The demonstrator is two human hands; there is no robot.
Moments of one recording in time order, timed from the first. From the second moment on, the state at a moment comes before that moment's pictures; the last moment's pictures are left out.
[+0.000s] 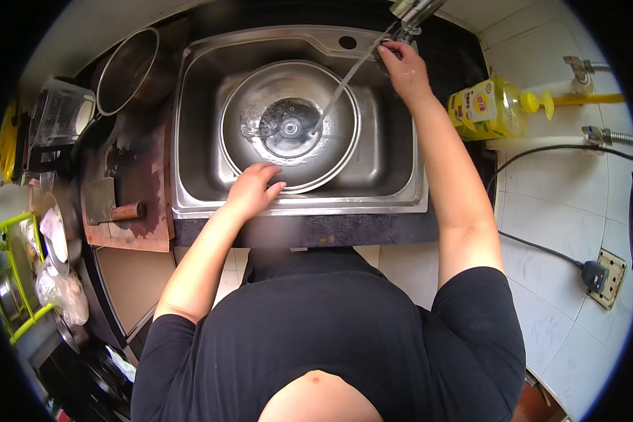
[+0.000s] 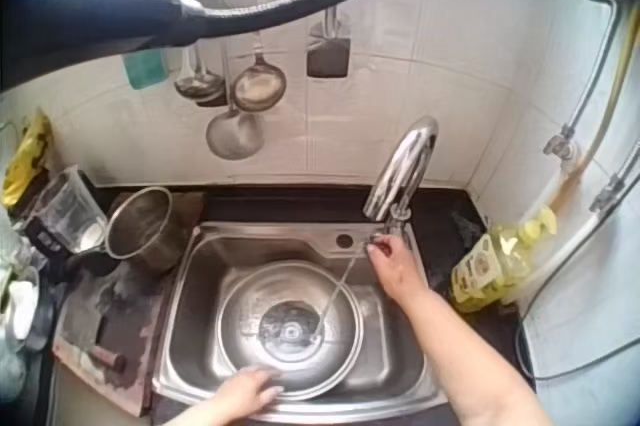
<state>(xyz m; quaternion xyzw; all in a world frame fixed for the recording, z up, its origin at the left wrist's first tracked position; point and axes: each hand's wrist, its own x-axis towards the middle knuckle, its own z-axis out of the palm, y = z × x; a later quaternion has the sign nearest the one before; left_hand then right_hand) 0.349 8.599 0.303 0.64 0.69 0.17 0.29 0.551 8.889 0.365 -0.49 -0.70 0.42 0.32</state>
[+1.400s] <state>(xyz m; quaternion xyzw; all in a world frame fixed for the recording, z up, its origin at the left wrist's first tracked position) 0.652 8.857 0.443 -0.03 0.09 0.50 0.86 0.748 8.929 0.495 -0.54 -0.46 0.52 0.47</state>
